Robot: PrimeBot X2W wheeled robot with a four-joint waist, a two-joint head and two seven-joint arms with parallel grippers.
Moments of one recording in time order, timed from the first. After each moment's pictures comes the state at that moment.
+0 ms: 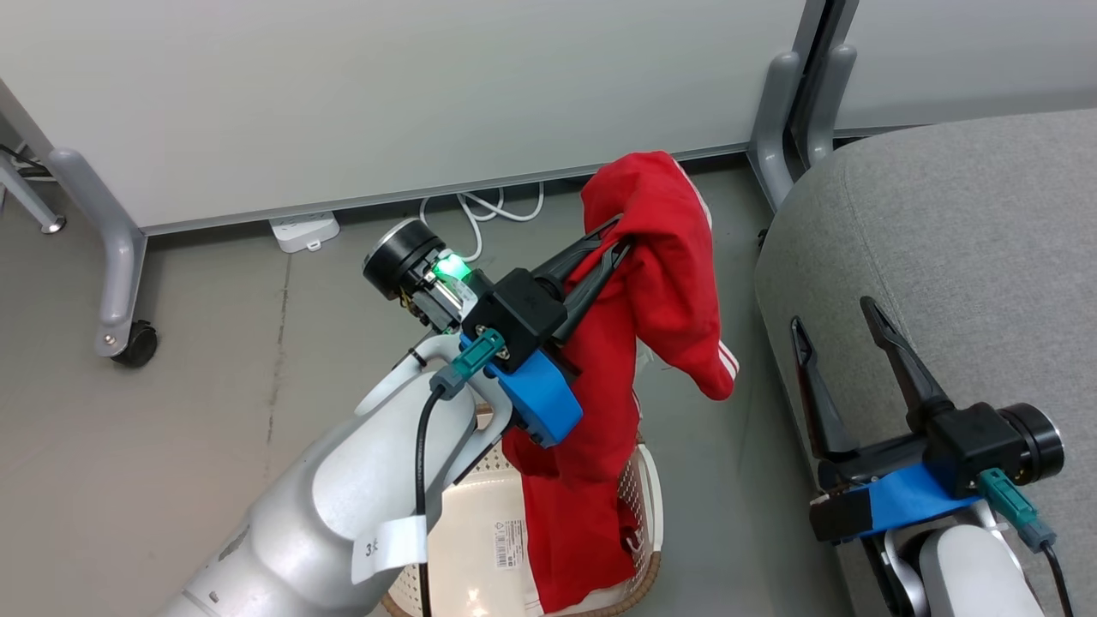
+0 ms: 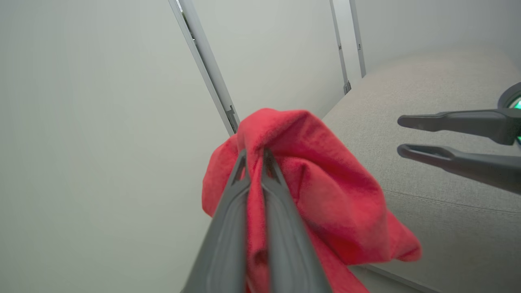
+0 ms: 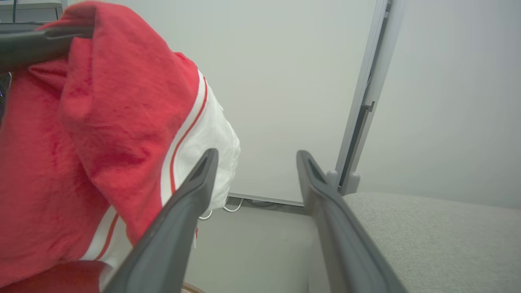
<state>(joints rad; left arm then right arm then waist) -0.76 0.16 -0.84 0.48 -0.31 -0.12 -0.26 -0.20 -0.07 0.05 0.16 -0.01 0.13 -0.26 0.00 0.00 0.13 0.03</state>
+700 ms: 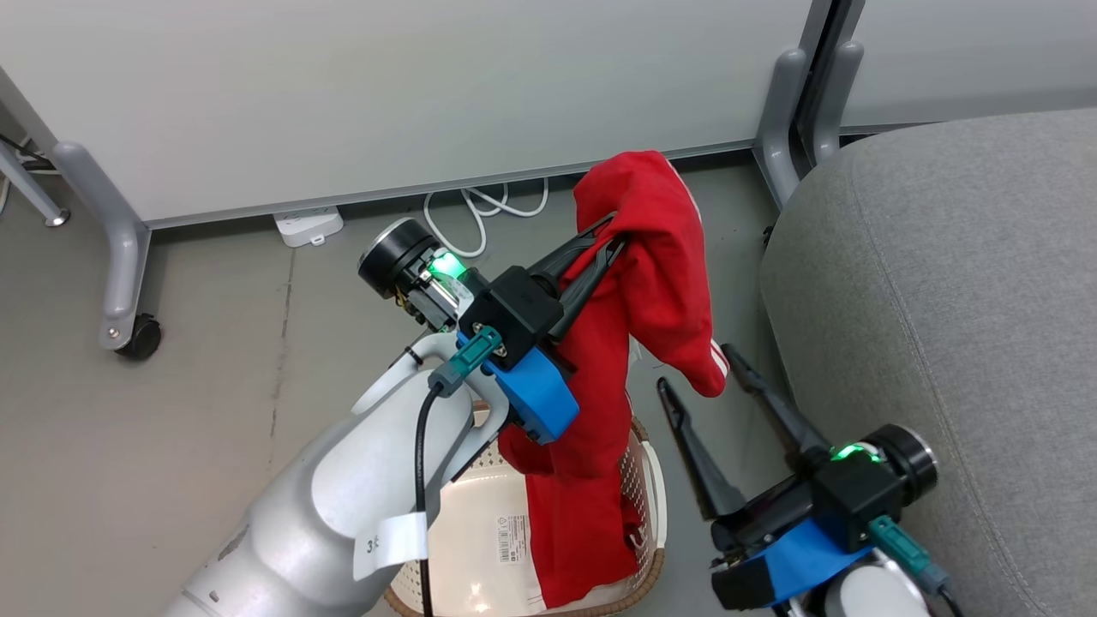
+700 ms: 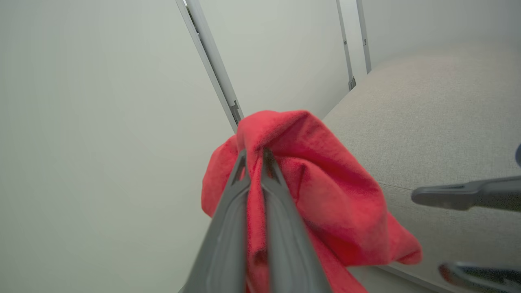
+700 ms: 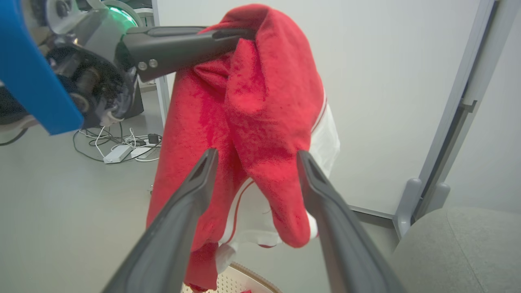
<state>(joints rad) -0.76 0.16 -0.83 0.49 -0.30 -0.13 -0.26 -0.16 -0.06 0.28 0.12 0.03 0.13 -0.26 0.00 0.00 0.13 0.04</state>
